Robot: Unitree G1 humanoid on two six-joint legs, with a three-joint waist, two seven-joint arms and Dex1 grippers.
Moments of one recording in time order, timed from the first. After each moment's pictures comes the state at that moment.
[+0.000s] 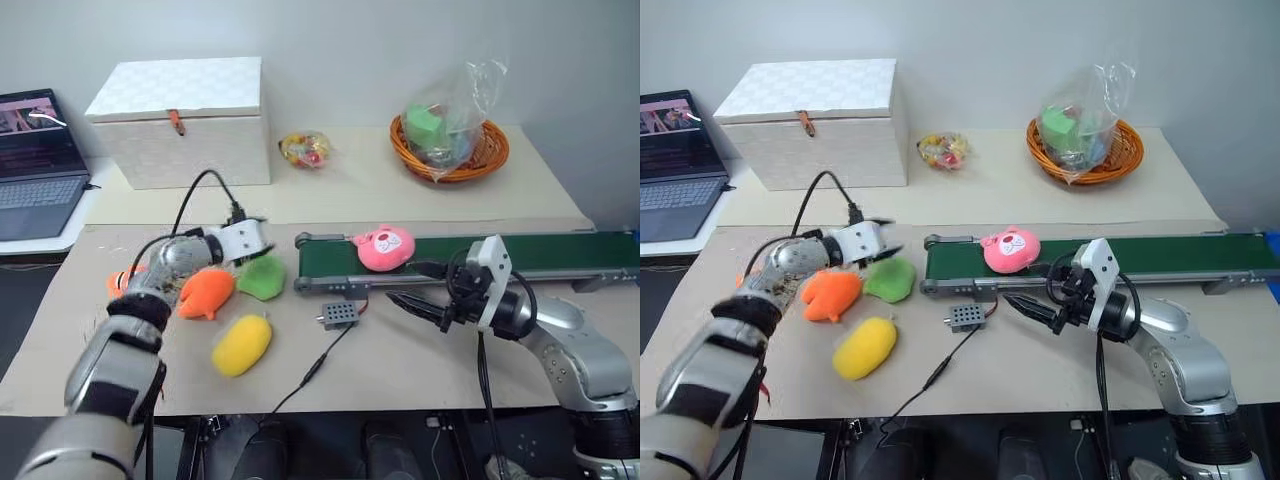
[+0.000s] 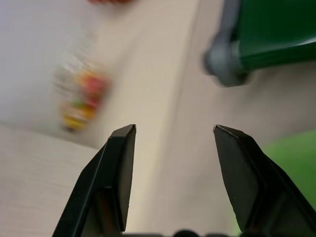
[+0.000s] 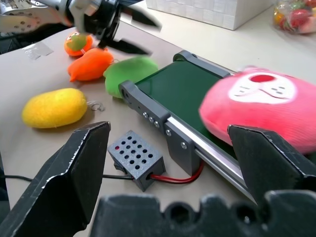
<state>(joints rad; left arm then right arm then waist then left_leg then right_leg) -0.74 0.60 -0.24 0.77 -0.16 -0.25 -1.03 -0.18 -0.65 -0.09 -0.29 0.56 0.50 0.87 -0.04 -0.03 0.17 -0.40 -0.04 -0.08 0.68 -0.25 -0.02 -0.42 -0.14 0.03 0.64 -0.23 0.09</state>
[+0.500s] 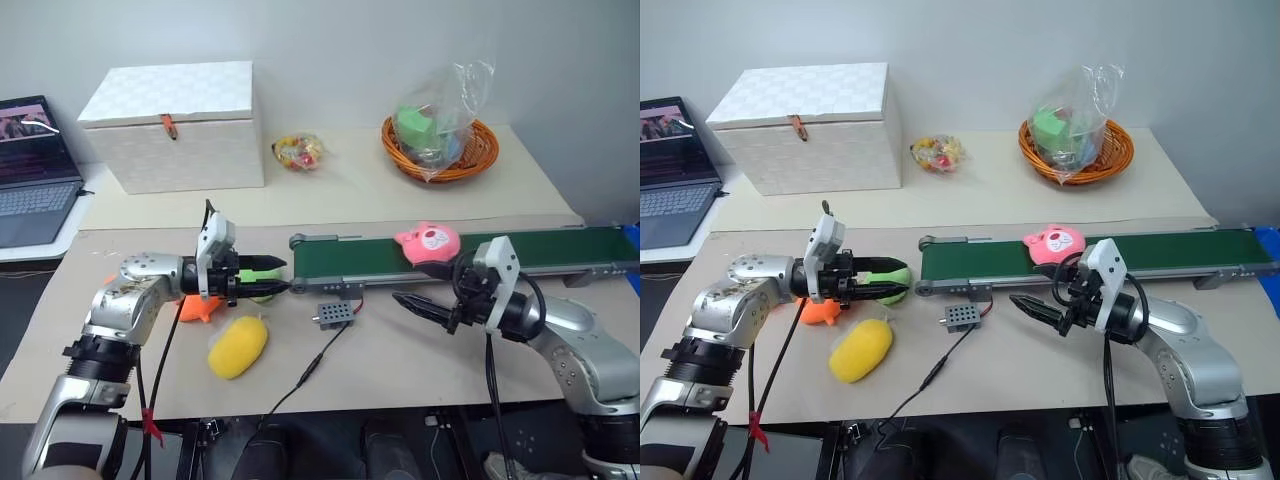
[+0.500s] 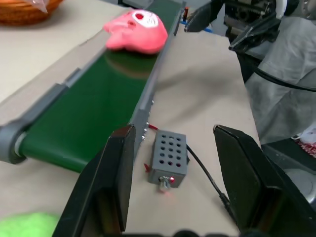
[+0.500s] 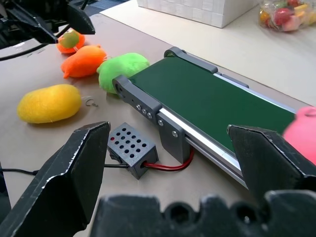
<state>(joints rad) -0.50 0.70 -0.08 0.06 -0.56 0.44 -1.23 -0.14 -0.68 -0.13 -0.31 0.57 0.51 0.87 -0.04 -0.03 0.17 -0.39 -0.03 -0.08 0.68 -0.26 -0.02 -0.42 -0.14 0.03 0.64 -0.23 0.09</state>
